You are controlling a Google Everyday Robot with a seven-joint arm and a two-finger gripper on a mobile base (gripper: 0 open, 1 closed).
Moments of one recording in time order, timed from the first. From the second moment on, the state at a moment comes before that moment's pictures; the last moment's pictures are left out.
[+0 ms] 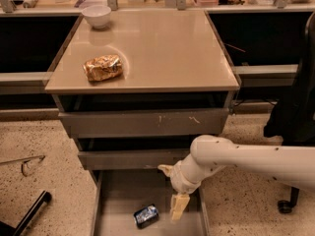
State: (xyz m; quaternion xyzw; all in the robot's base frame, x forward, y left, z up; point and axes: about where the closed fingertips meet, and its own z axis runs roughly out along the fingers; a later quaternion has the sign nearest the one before) arm 0.437 -0.036 0.506 -0.75 0.60 0.20 0.18
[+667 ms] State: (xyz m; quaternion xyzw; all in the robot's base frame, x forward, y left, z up) arm 0.434 -0.022 0.388 -0.71 0.66 0.18 0.17
